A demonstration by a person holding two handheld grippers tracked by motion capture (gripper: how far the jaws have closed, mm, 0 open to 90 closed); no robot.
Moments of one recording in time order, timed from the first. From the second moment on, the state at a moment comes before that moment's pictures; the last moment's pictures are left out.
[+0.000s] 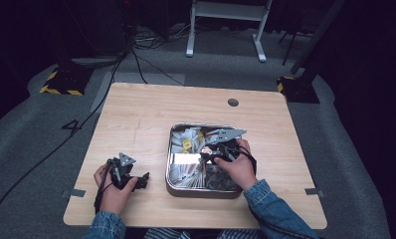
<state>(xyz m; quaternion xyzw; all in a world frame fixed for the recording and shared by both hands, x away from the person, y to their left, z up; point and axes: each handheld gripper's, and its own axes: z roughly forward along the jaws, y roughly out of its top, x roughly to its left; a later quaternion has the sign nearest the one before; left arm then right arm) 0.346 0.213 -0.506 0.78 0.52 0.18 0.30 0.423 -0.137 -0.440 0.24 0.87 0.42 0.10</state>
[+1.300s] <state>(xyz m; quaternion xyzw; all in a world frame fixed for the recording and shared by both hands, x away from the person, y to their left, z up) 0.347 0.213 -0.506 0.78 0.52 0.18 0.30 0.451 -0.232 -0.375 0.27 0.85 0.44 0.13</state>
